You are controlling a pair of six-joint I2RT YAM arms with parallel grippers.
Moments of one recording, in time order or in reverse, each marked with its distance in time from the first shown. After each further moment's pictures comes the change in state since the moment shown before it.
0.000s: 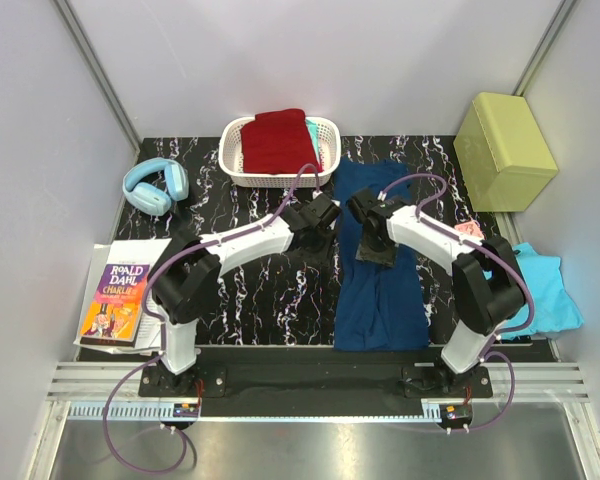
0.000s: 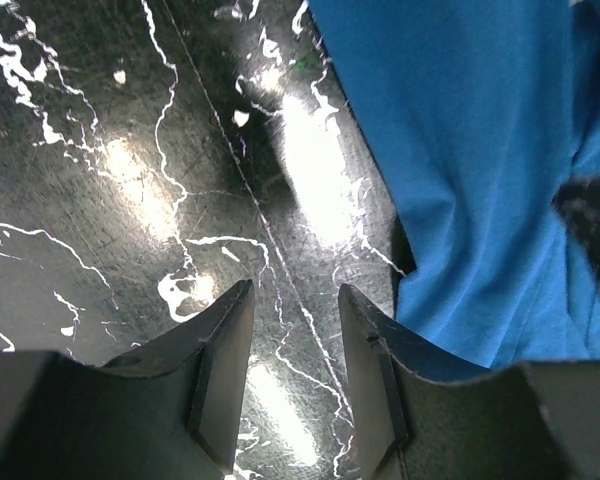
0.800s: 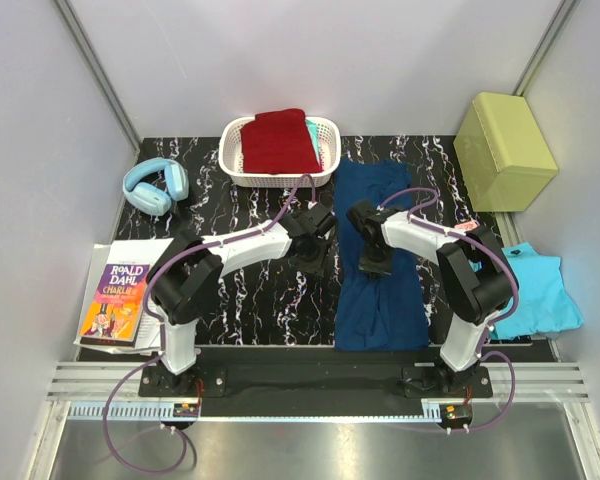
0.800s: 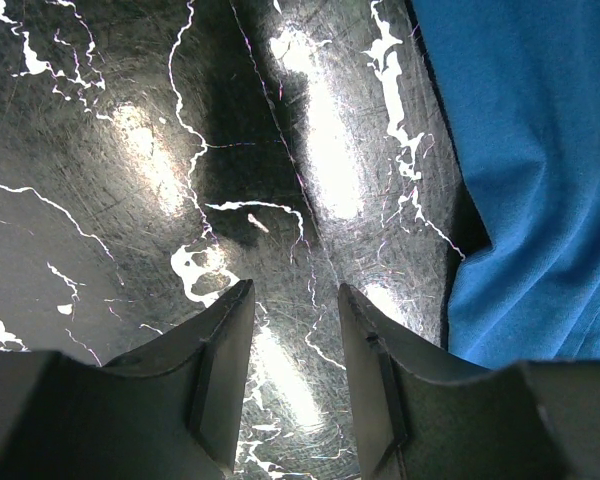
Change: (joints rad) left arm 0.000 -0.008 -0.097 0.012 0.001 -0.002; right arm -0.027 0.095 -0.089 0.105 -0.077 -0.026
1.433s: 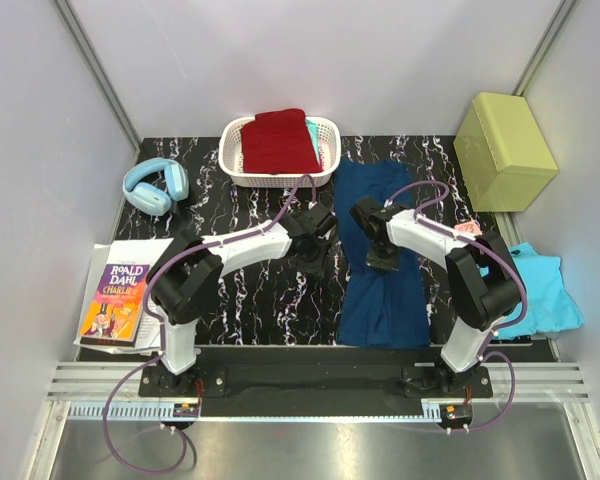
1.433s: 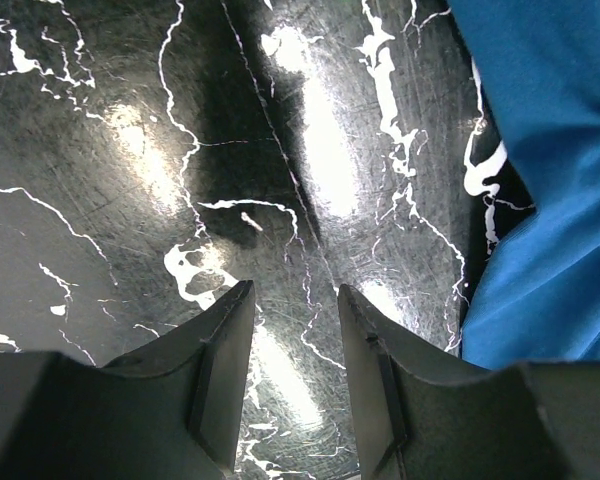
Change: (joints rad) left arm 0.000 0.000 0.000 0.000 0.014 0.002; right arm -0.007 -0.051 0.015 -0.068 0.131 0.031
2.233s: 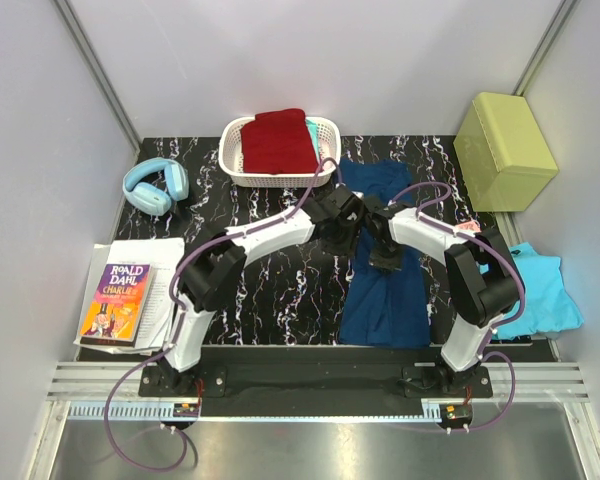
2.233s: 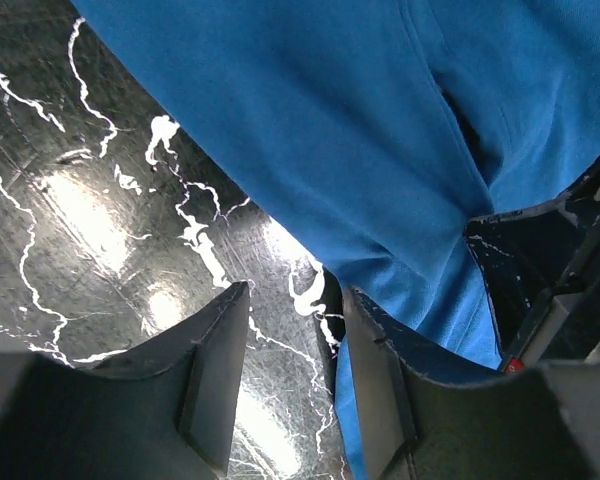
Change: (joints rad) left arm -0.020 0.202 0.343 0.010 0.091 -0.021; right arm -0.033 0.019 -0.003 0.001 -0.017 -0.020
